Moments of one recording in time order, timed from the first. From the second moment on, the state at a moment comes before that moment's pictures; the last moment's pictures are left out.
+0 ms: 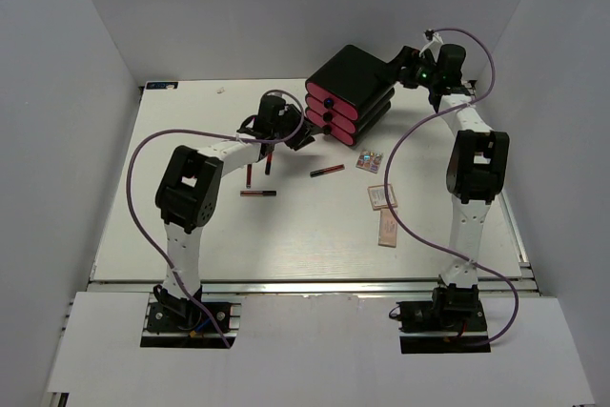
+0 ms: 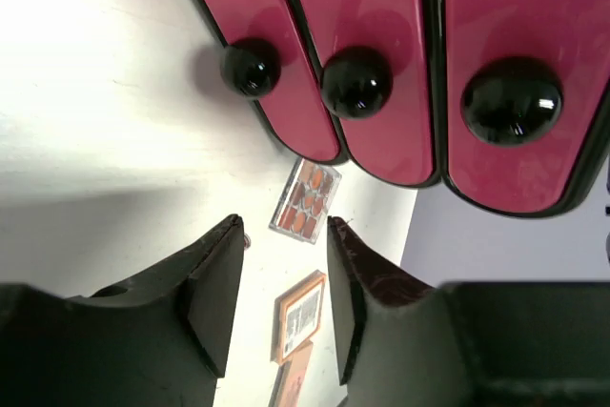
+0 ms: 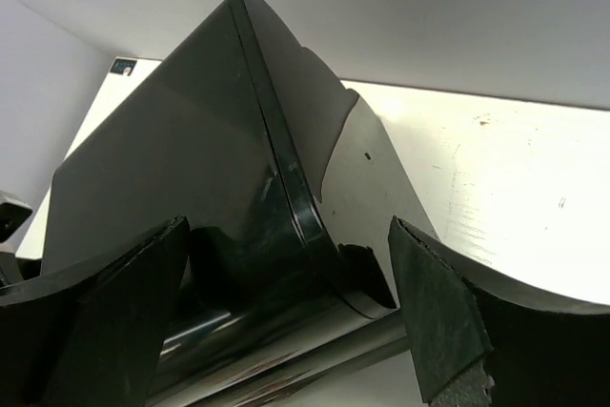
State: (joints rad) left arm -0.45 2.08 1.44 0.11 0.26 -1.09; right arm 0.00 2.33 1.97 0.12 -0.72 0.43
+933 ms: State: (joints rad) left arm -0.42 2.28 1.64 0.21 0.33 -1.14; right arm -0.11 2.06 1.63 0.11 -0.83 0.37
